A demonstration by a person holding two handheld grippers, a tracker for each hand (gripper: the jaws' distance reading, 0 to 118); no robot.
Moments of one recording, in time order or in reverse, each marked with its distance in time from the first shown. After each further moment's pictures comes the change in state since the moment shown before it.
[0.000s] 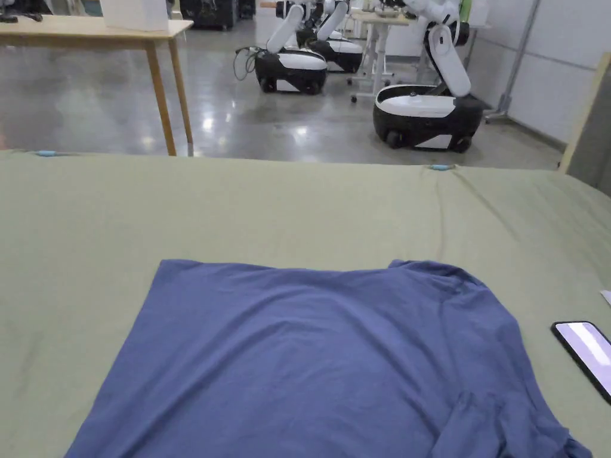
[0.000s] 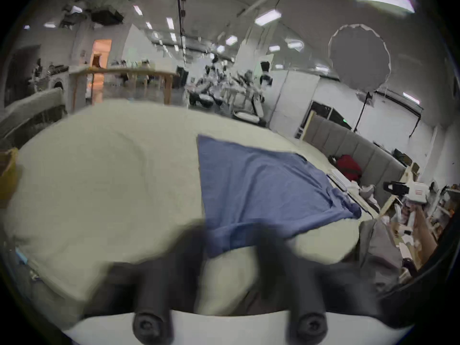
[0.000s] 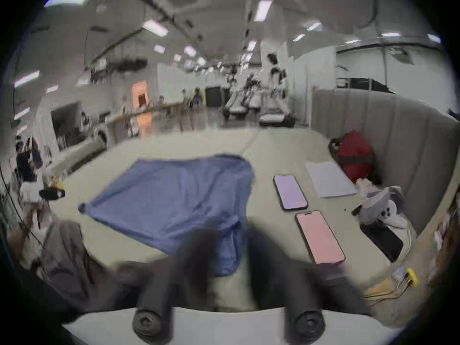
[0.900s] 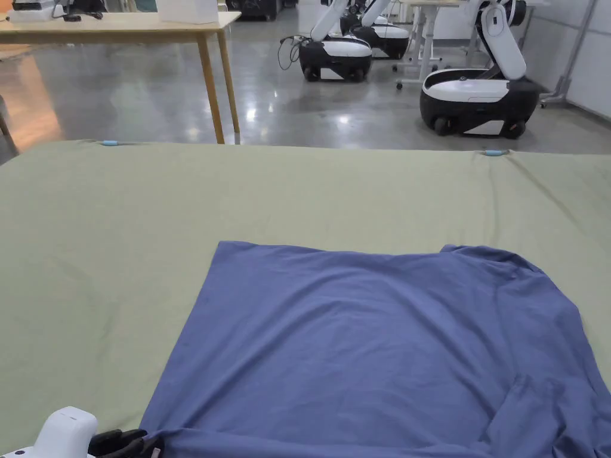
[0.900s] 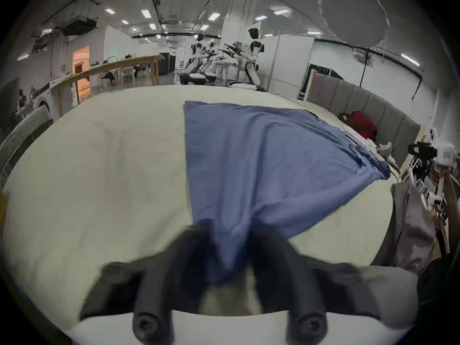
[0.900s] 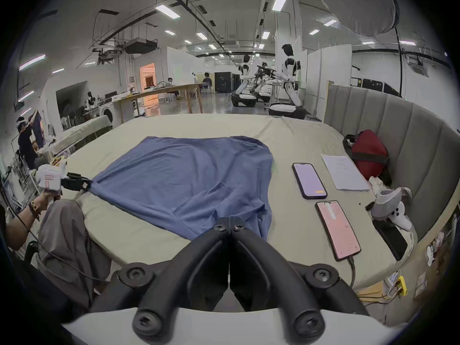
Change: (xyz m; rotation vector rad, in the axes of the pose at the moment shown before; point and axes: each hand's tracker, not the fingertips) left arm -0.006 -0.036 -0.115 -0.243 0.008 -0.178; right arm -0.050 -0.014 -0.033 -0.171 0.037 0.123
